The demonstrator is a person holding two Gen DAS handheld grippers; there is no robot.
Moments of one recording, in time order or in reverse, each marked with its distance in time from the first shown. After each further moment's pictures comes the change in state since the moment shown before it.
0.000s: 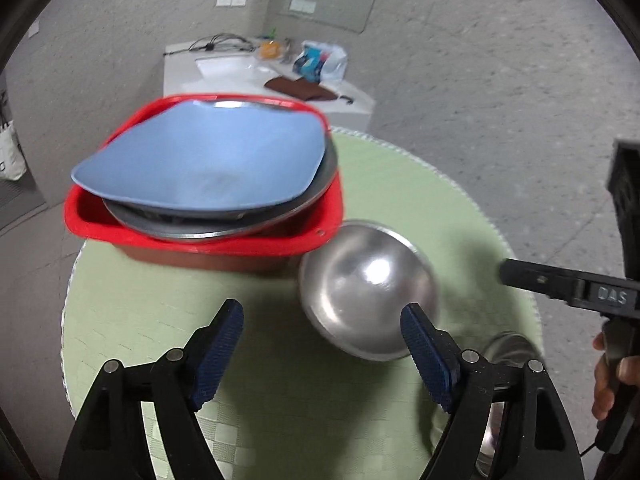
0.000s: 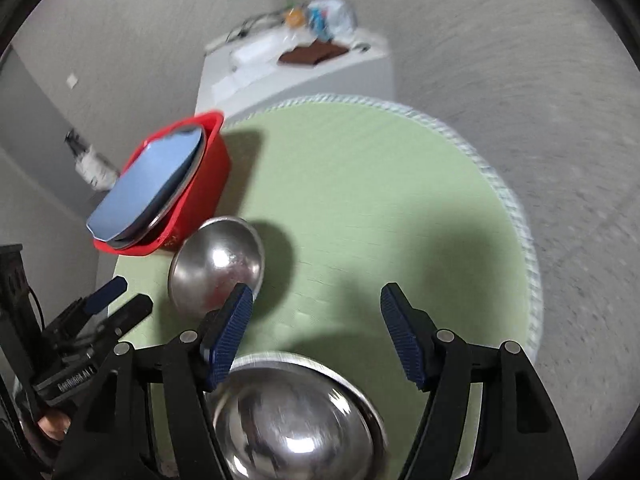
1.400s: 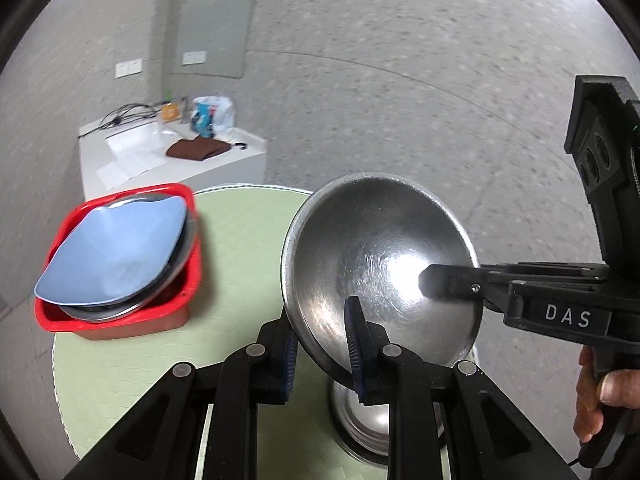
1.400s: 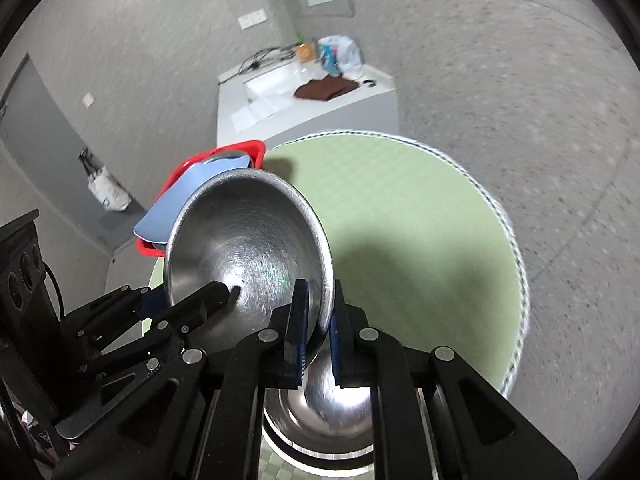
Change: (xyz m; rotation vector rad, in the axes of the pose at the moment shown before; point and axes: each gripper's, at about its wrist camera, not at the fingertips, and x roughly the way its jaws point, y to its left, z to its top) left arm -0.095 -0.060 -0.028 0.332 -0.120 -0.228; right arm -0.087 0.030 -0.045 0.034 -0.160 -0.007
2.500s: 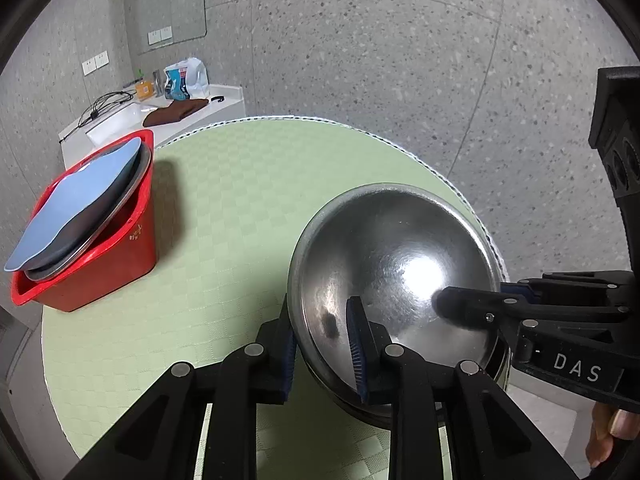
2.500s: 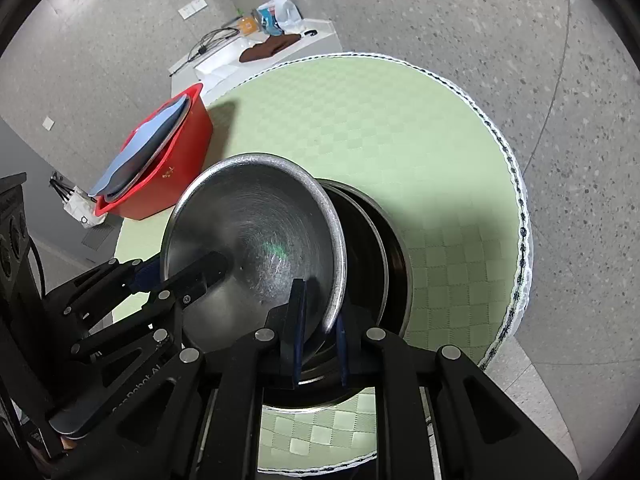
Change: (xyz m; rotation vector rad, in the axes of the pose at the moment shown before) left arm 0.074 -0.045 -0.020 0.147 0.195 0.062; right arm 0.030 -0.033 -0.093 0.183 0.093 -0.055
